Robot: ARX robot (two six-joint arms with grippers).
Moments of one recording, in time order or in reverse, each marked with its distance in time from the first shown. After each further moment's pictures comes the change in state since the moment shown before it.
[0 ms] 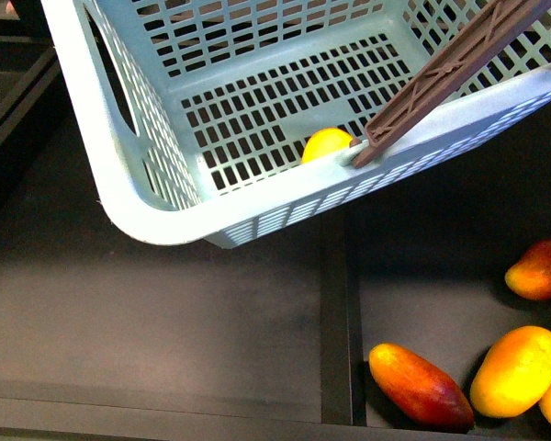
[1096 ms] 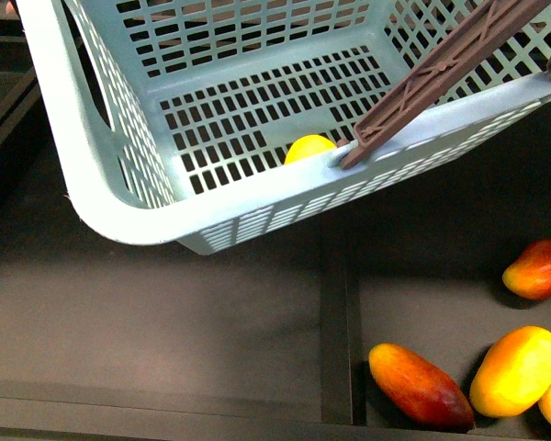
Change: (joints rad) left arm 0.000 0.000 0.000 0.000 -0.002 0.000; right arm 0.309 -1.291 -0.378 -0.089 -0.305 -0.354
